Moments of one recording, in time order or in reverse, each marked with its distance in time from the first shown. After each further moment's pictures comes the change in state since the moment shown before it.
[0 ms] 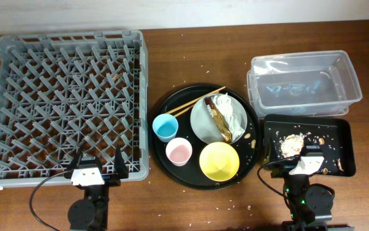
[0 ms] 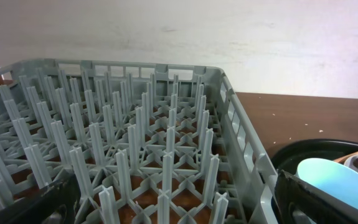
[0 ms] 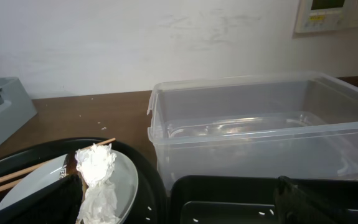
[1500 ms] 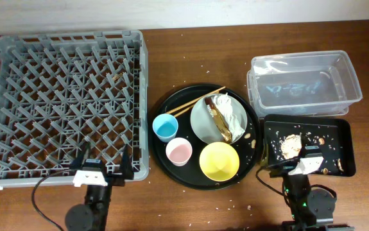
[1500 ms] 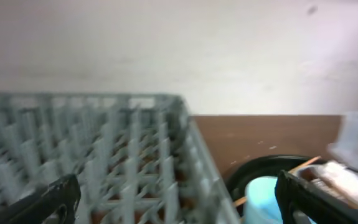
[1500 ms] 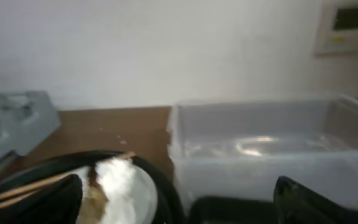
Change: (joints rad) left arm 0.000 0.000 0.000 0.118 0.165 0.000; right arm 0.000 0.000 -0.002 0.086 -0.100 0.000
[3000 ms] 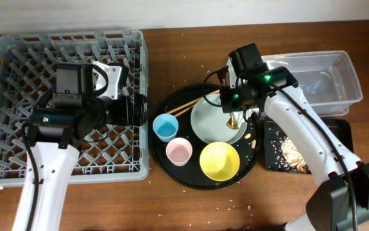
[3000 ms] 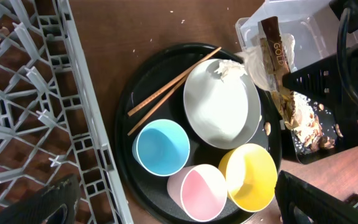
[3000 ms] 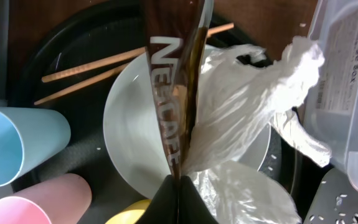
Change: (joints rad) left arm 0.004 1.327 1.365 -1.012 0.436 -0.008; right arm 0.323 1.697 1.477 -0.987 0.006 0.129
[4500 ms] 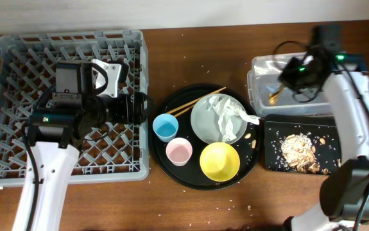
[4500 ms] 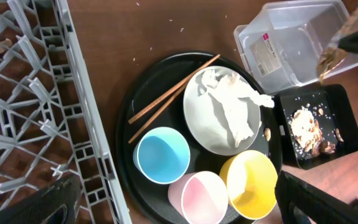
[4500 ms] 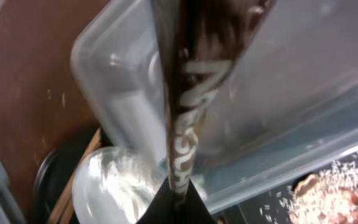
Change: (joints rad) left arm 0.000 0.001 0.001 0.029 0.000 0.000; right arm -0.461 0.056 0.107 0.013 -0.054 0.348
